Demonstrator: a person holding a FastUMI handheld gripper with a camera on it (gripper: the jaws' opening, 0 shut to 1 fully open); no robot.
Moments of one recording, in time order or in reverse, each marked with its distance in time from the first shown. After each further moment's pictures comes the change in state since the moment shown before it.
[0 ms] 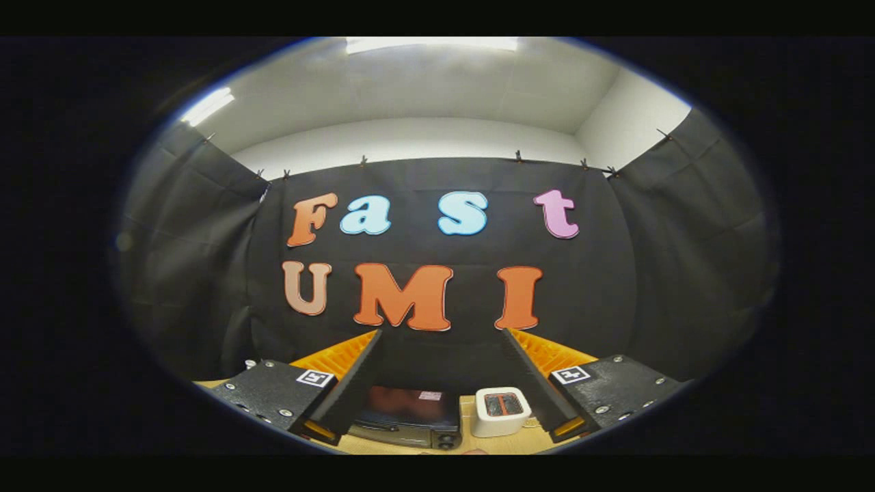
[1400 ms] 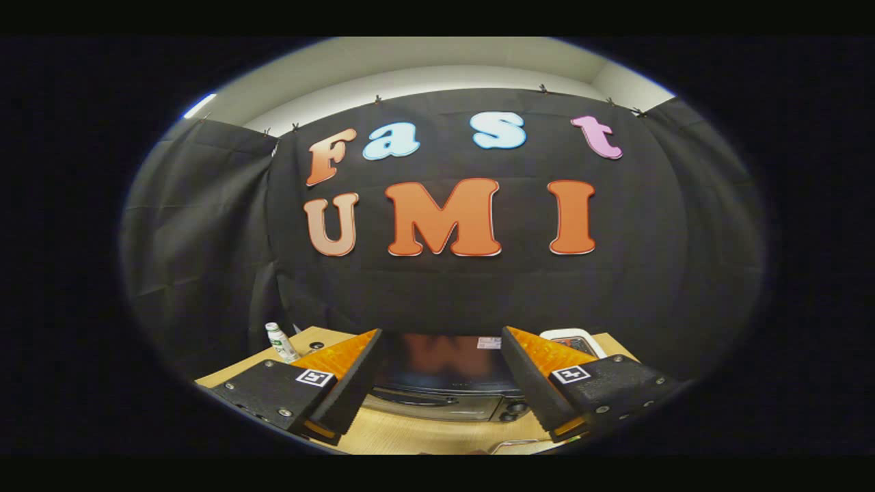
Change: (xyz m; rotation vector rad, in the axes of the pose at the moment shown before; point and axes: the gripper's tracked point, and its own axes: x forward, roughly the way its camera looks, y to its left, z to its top) arm 0.037 0.094 -0.176 0.066 0.346 0.138
